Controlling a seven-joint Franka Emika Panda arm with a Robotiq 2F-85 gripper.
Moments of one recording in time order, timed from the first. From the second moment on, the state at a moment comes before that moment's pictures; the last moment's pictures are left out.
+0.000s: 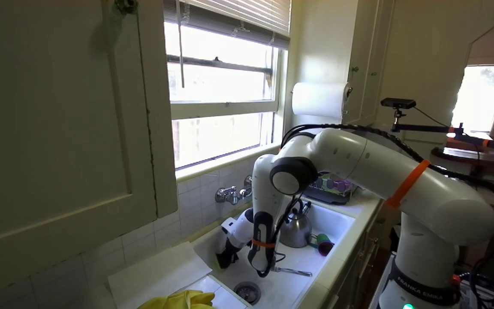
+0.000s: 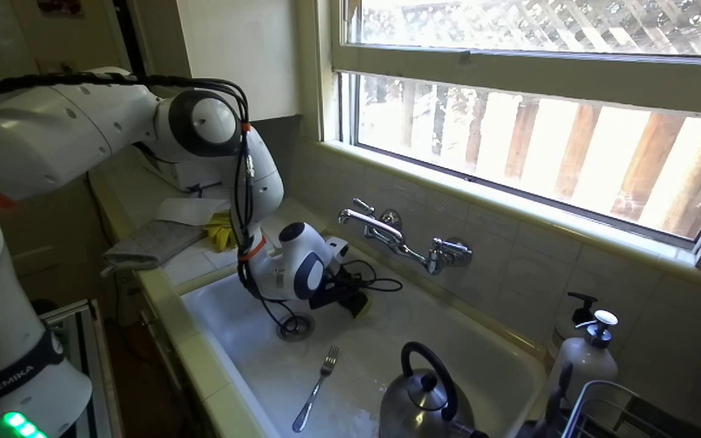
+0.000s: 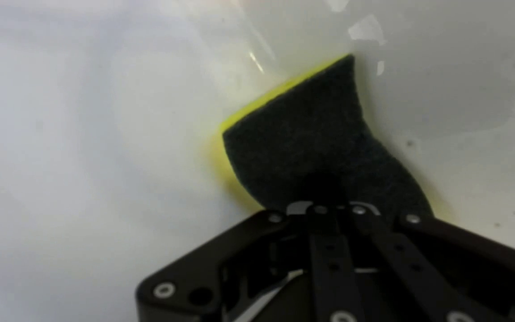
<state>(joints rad) 0.37 1.20 -0.33 -1.83 -0.21 3.56 -0.41</state>
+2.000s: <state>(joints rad) 0.43 1.22 -0.55 -1.94 -0.36 3.38 -0.47</state>
